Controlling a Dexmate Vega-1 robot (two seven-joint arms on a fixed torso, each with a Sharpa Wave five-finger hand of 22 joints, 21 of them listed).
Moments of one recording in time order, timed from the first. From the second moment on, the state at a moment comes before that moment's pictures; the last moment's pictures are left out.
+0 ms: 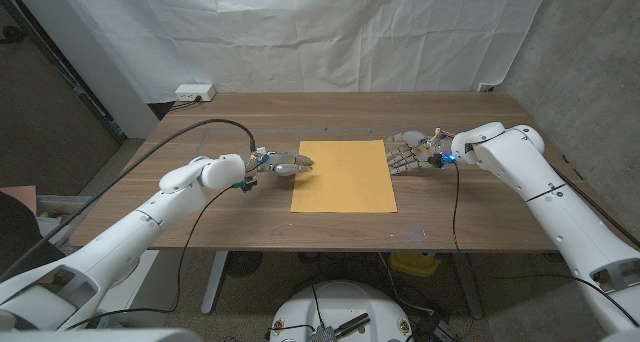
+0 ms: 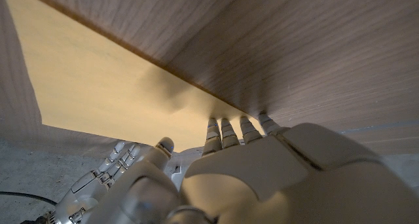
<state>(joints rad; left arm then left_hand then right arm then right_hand) 0.80 0.73 0.46 -1.57 0.57 -0.21 -0.42 -0.01 0.07 0.55 0.20 0.21 0.10 -0.02 0.19 0.17 0.04 -0.04 0.21 0.18 -0.04 0.00 0.19 0.18 -0.17 0.01 0.36 0.19 -0.80 -0.59 -0.25 -1.88 0.25 -0.98 0.46 0.28 0.16 0.46 0.00 0.17 0.30 0.14 0.18 0.19 0.32 0.22 0.21 0.19 0.20 0.17 0.21 0.20 0.54 0.14 0.23 0.17</state>
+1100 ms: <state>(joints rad) 0.79 0.72 0.46 -1.55 0.58 -0.22 -0.42 -0.01 0.07 0.54 0.20 0.21 0.10 -0.02 0.19 0.17 0.04 -0.04 0.21 0.18 -0.04 0.00 0.19 0.17 -0.17 0.01 0.36 0.19 -0.79 -0.53 -0.19 -1.73 0.45 -0.79 0.62 0.43 0.20 0.61 -0.03 0.18 0.22 0.14 0.17 0.19 0.38 0.17 0.23 0.20 0.41 0.13 0.24 0.21 0.74 0.10 0.25 0.17</state>
